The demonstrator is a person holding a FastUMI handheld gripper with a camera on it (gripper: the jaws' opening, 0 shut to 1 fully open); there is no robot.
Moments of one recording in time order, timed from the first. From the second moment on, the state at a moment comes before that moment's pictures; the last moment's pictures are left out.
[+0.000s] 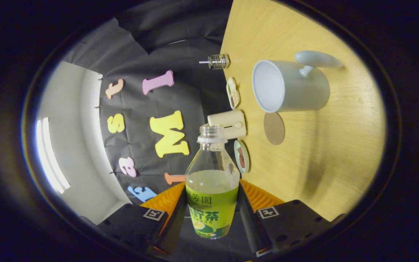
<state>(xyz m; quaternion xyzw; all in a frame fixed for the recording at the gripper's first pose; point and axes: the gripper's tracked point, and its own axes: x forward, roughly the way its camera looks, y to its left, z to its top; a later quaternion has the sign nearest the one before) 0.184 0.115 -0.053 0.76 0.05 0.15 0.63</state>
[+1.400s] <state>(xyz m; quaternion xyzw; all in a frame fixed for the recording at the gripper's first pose) 0.186 0.101 -0.022 0.82 0.04 0.18 0.54</state>
